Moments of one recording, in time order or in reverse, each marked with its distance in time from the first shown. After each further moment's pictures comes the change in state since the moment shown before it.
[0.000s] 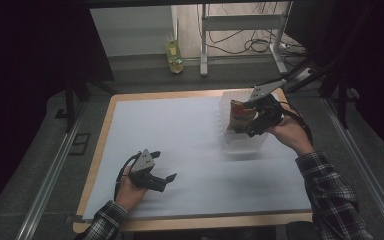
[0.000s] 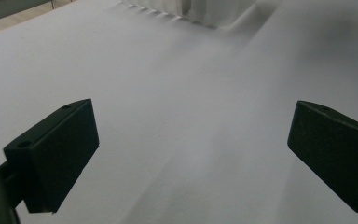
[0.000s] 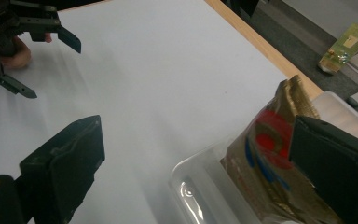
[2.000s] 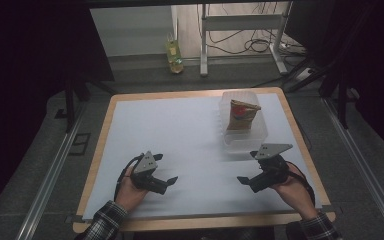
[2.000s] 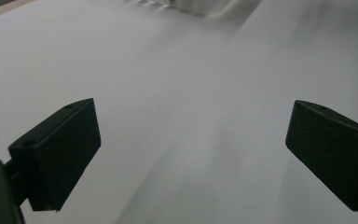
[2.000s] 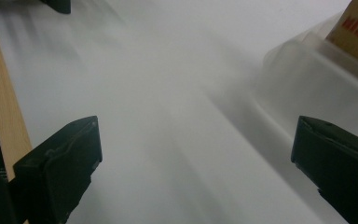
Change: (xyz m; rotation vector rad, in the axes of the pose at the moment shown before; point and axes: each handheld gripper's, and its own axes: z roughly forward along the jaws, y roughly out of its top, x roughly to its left) left arm -0.005 -0.001 0.004 0.039 -0.035 0.023; right arm 0.091 -0.118 0.014 0.011 -0.035 0.076
